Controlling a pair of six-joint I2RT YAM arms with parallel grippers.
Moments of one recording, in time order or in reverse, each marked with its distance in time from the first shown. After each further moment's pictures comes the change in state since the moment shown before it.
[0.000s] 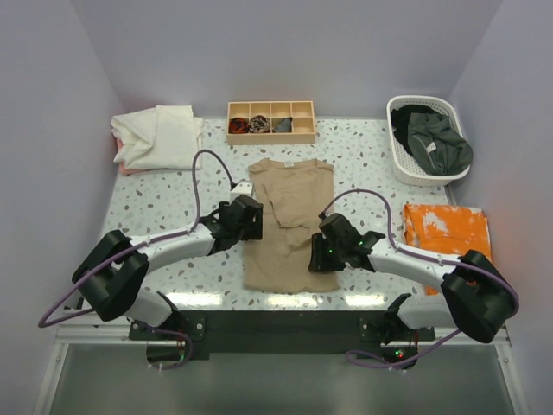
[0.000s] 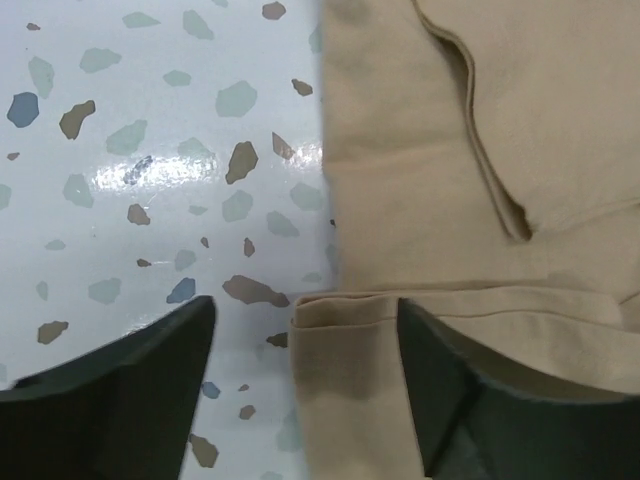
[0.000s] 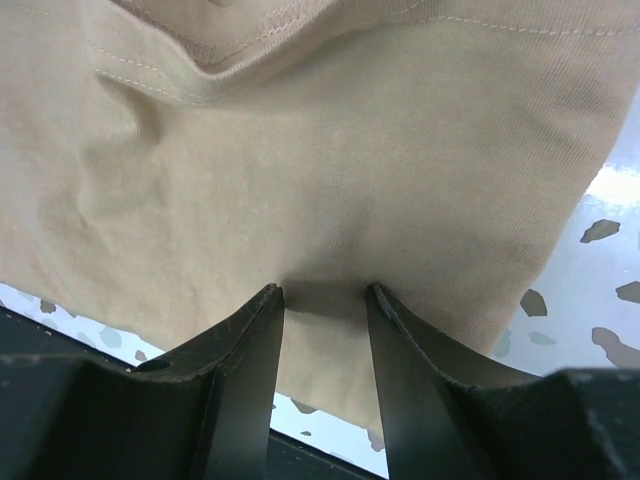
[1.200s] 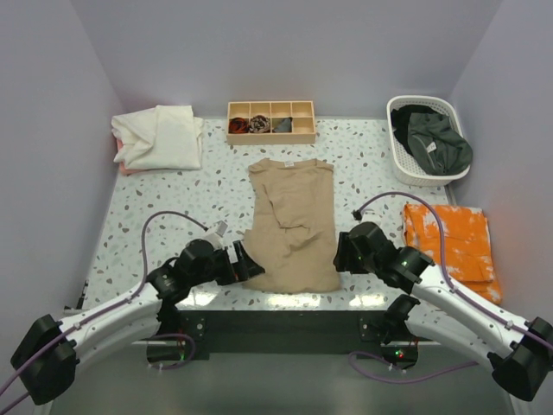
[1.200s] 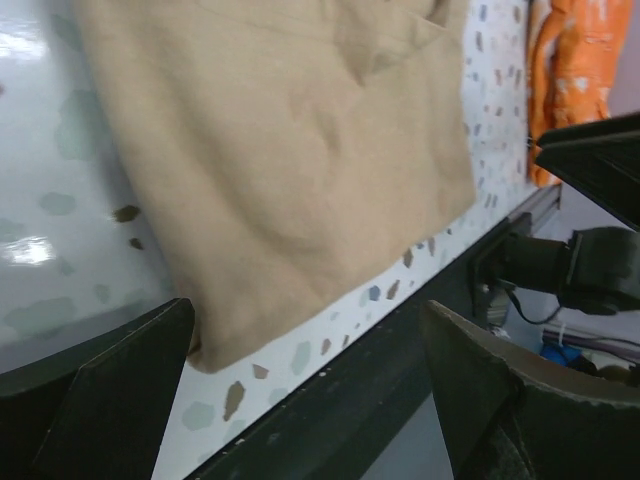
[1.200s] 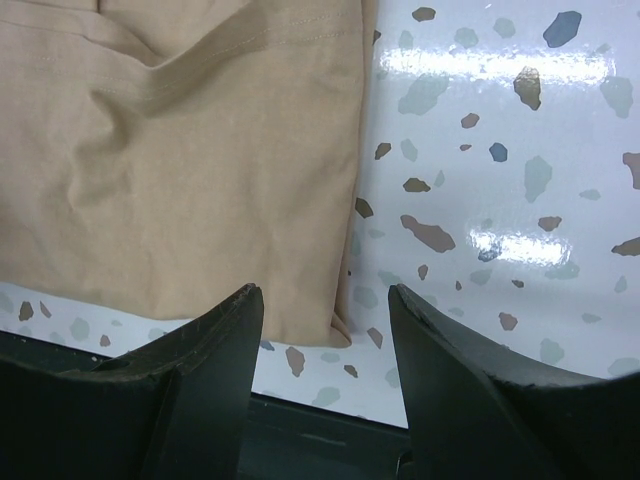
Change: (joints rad) left arm -0.003 -0.687 -0.547 0.114 0.566 -0.440; right arm 0.002 -0.503 -0.006 -0.359 0.266 0.007
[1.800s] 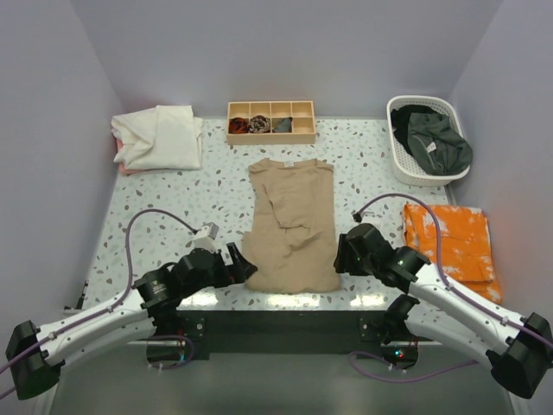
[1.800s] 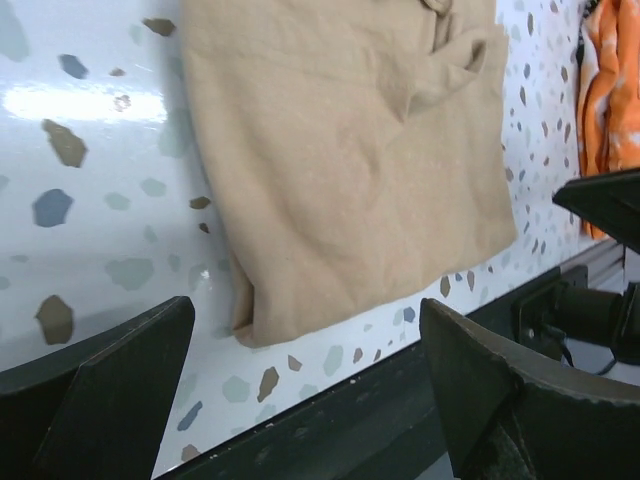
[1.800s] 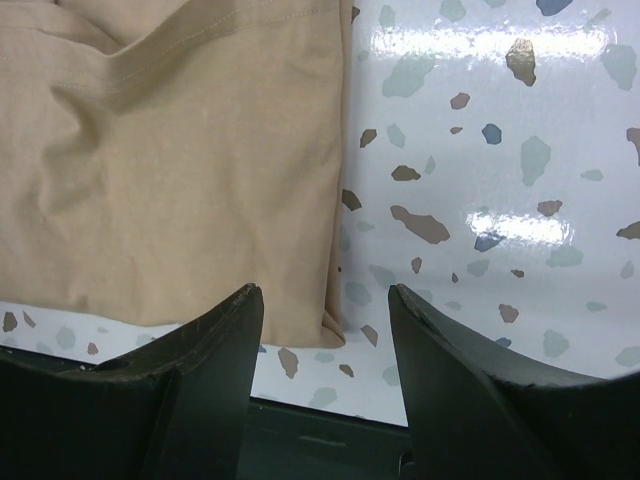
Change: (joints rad) left arm -0.204 -0.159 0.088 -0.272 -0.334 -0.041; right arm 0.000 0.026 -0.017 0.003 0.007 0.037
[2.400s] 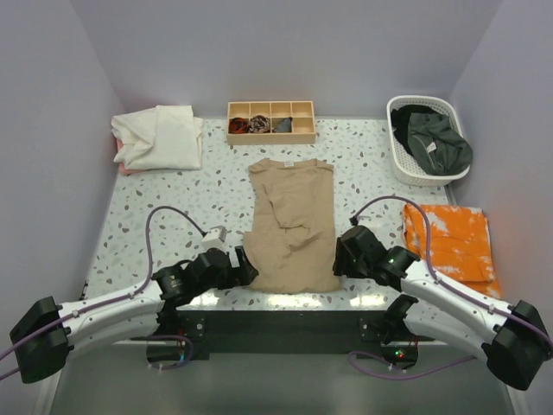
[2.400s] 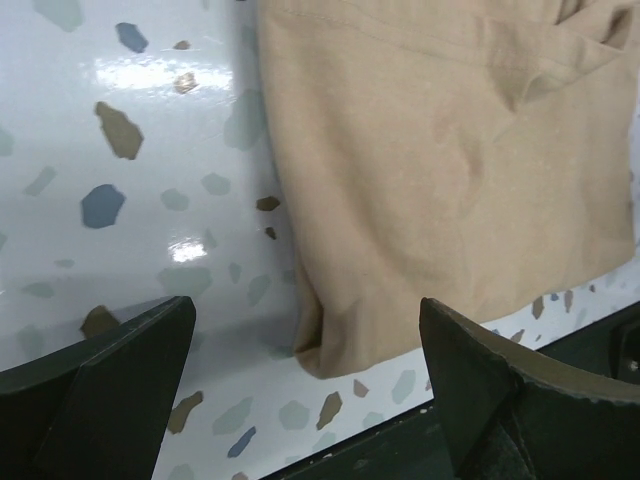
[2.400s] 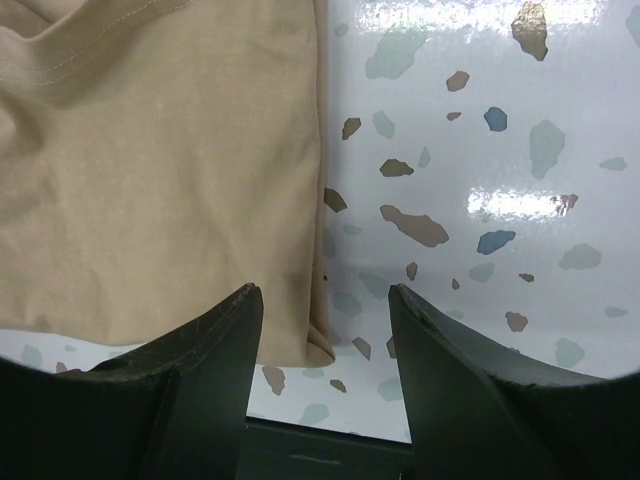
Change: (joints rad) left arm -0.014 0.198 -0.011 0.034 -0.085 0.004; right arm 0.000 0.073 -0.056 0.065 -0.003 0.029
